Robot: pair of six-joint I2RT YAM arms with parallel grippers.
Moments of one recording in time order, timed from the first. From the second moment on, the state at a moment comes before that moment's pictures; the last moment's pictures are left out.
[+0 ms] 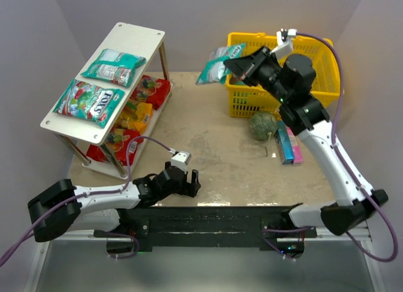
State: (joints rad) left arm -1.05 1.15 0.37 0.10 -0.29 -0.63; right arm 0.45 1.26 1.52 -0.25 -0.15 0.88
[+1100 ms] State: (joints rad) left arm -1.05 1.26 0.36 0.23 -0.23 -0.63; right arm 0.54 2.40 2.50 0.34 -0.41 1.13
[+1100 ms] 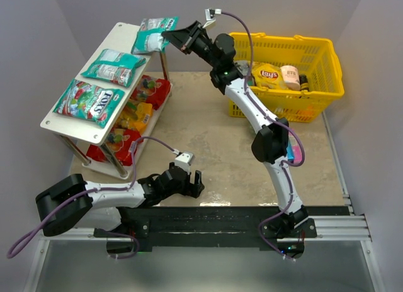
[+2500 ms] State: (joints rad) left arm -1.06 1.17 0.52 0.07 -0.31 -0.55; right arm 0.54 2.25 2.15 0.42 -0.33 1.12
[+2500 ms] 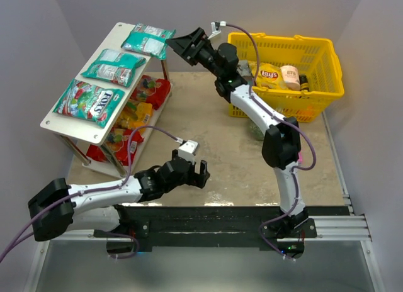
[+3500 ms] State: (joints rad) left arm -0.97 1.36 1.67 -0.25 -0.82 0.19; right arm 0.46 0.94 1.51 -0.45 0.06 0.52
